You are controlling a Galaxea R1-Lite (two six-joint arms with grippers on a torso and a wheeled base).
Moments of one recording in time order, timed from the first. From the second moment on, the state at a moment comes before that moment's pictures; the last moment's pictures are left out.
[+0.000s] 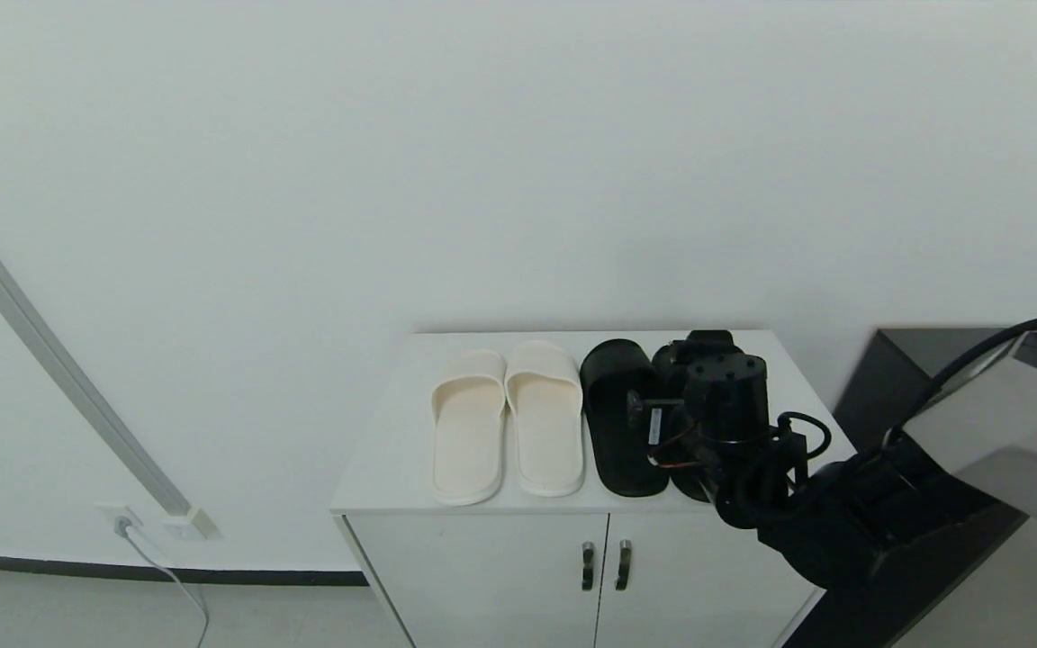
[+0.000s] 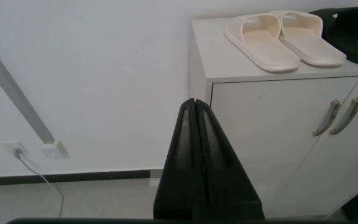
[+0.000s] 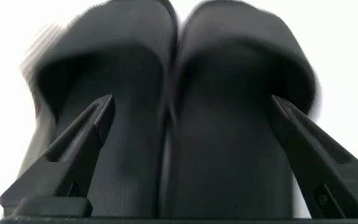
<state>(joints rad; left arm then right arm) 0.00 0.00 0.00 0.00 0.01 0.04 0.66 2.11 -0.98 -0.89 -0.60 0.20</state>
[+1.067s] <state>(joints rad) 0.00 0.00 0.00 0.00 0.01 0.04 0.60 2.31 -1.29 -0.86 -0.62 0.13</state>
